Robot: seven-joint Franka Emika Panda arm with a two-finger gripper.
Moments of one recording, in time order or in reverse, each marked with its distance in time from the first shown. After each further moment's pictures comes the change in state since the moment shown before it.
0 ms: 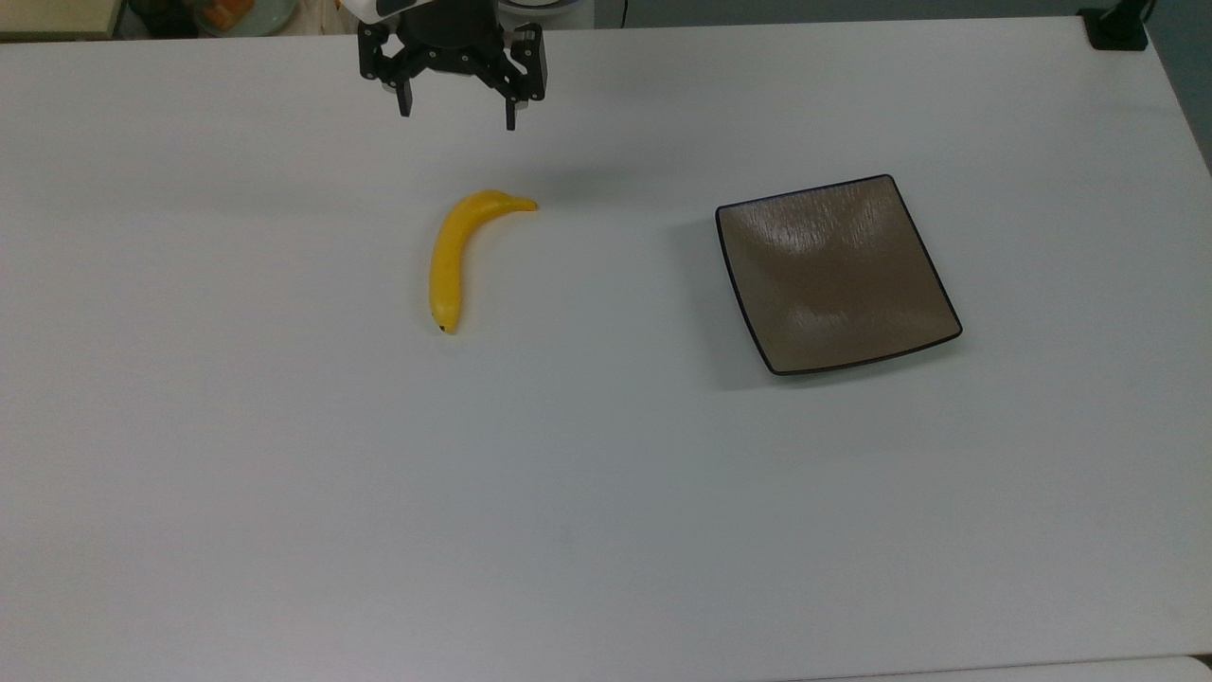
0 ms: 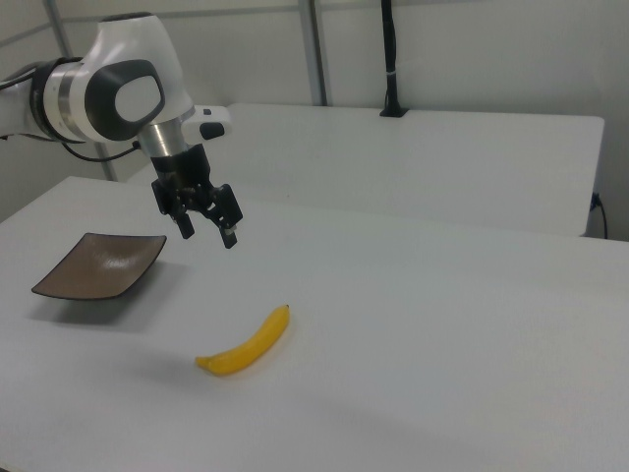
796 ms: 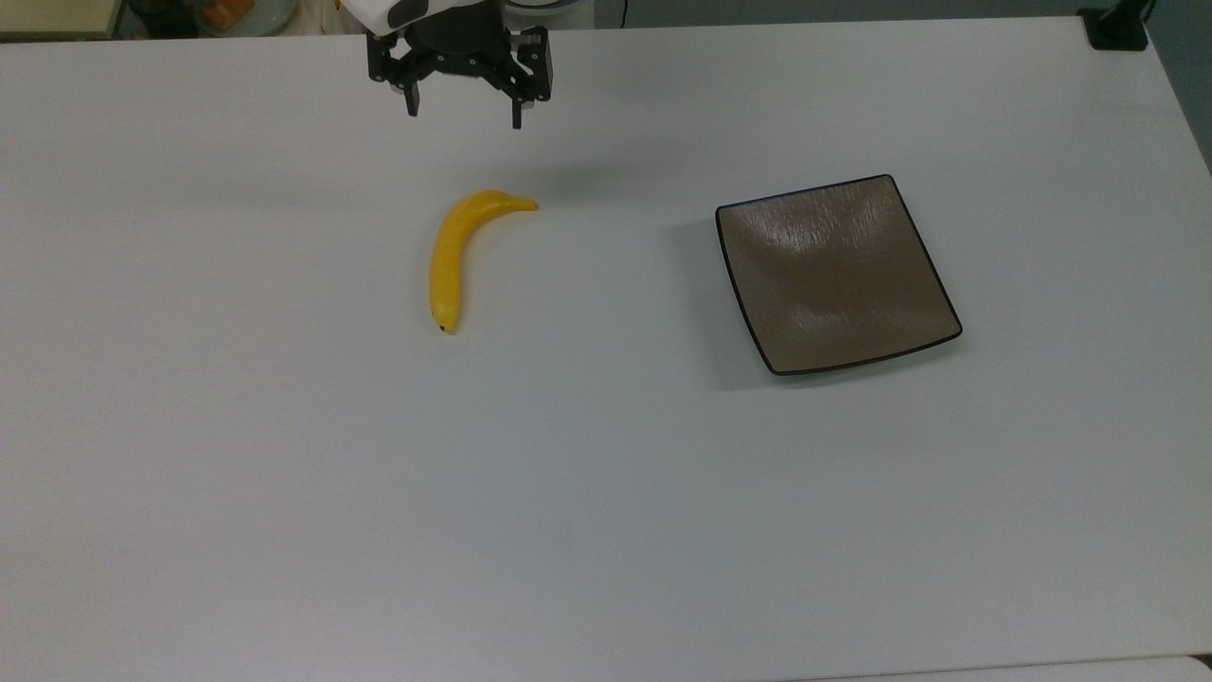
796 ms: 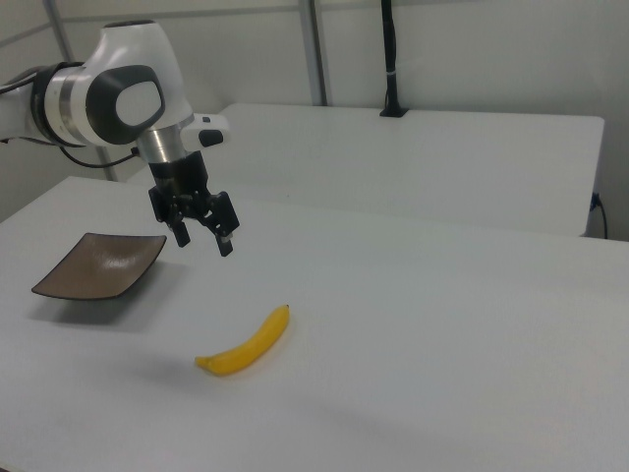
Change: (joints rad) arm 0.009 0.006 -0.001 -0.008 0.000 -0.027 -0.004
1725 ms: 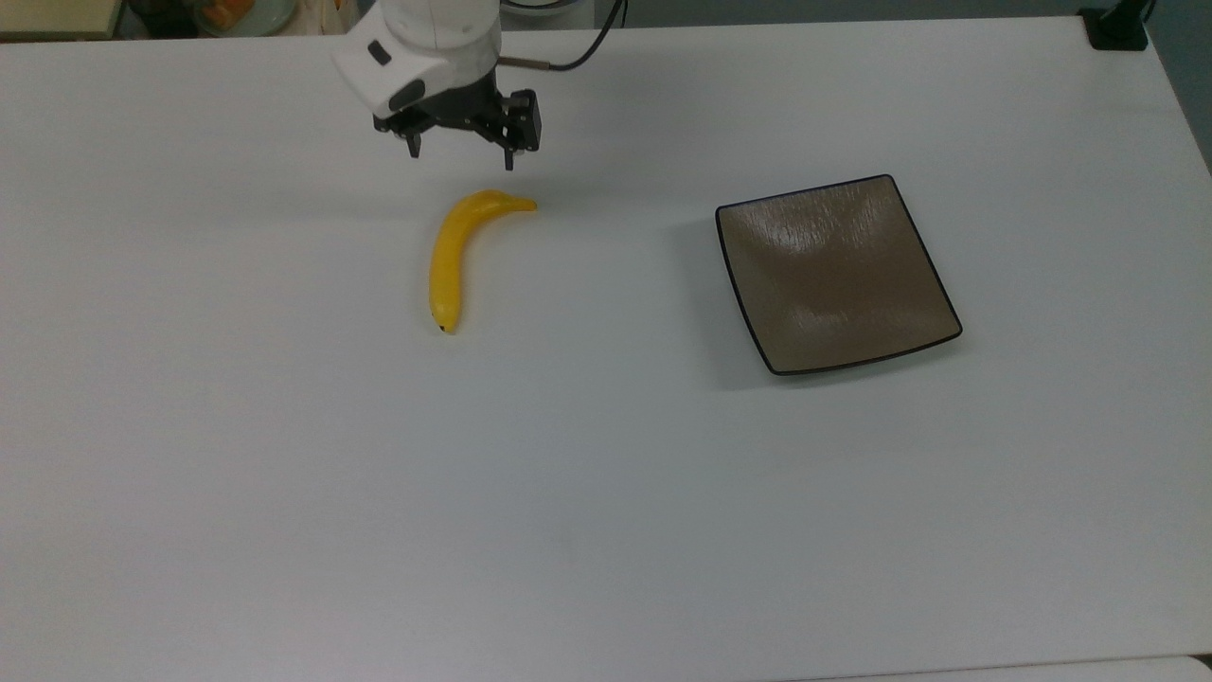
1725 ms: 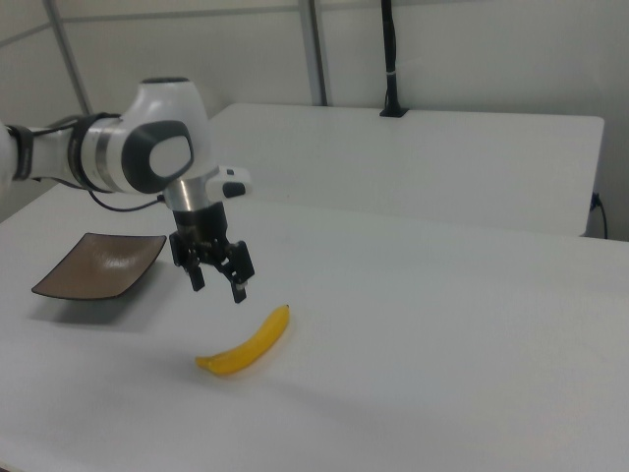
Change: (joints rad) arm -0.018 0.076 -0.010 -0.097 0.000 0.086 0.000
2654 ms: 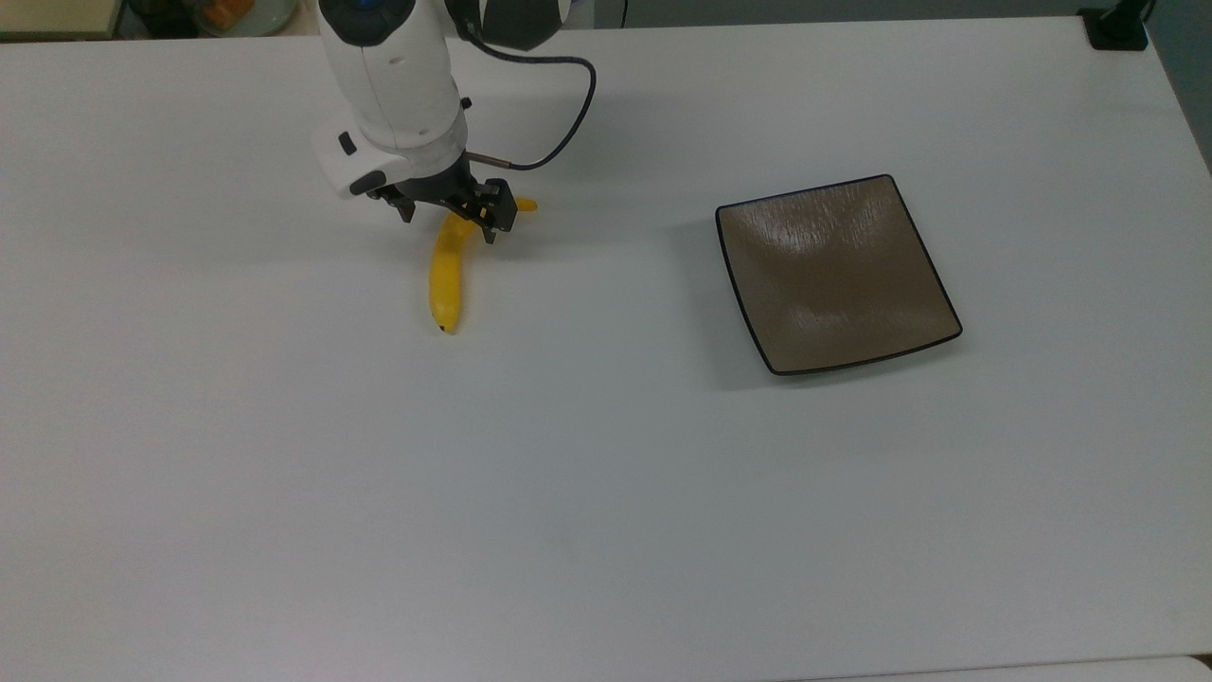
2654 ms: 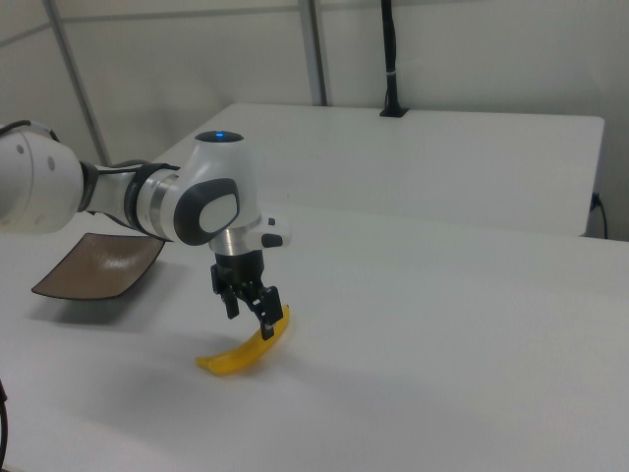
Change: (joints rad) arm -0.064 0.162 -0.002 -0.007 0.072 0.179 0.082
